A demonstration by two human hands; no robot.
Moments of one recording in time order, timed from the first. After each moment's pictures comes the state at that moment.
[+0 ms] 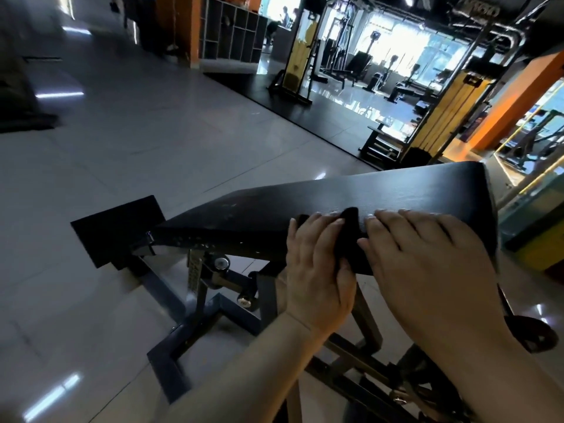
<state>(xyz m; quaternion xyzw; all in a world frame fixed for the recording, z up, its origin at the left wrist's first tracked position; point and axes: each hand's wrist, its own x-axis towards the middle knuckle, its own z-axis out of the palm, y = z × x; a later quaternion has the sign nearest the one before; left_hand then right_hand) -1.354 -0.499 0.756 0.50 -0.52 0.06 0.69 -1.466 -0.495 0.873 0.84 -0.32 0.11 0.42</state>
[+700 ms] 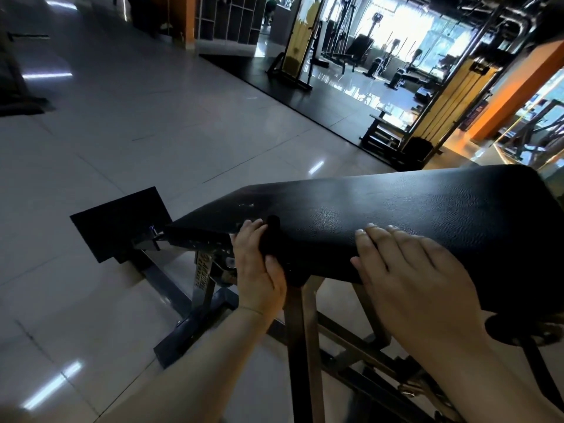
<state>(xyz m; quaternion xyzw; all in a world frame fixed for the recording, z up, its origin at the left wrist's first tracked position) -1.236 -0.520 0.656 0.57 -0.41 -0.03 0.71 -1.417 -0.513 0.824 0.84 -0.27 0.12 0.46</state>
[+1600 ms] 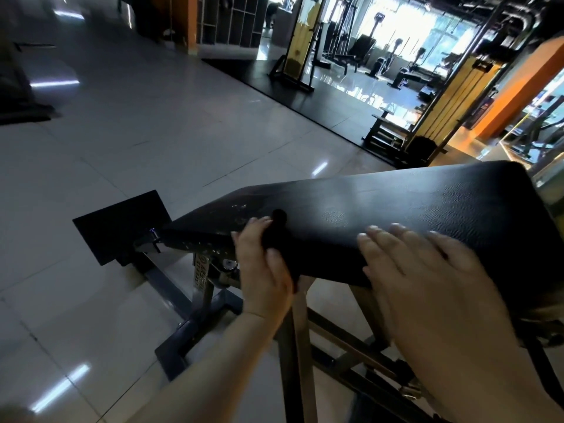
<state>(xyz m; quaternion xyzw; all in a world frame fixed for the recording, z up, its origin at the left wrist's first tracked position) -1.265 -0.513 0.693 0.57 -0.39 -0.07 0.72 -1.438 -0.496 0.848 0.87 -0.33 0.12 0.34</state>
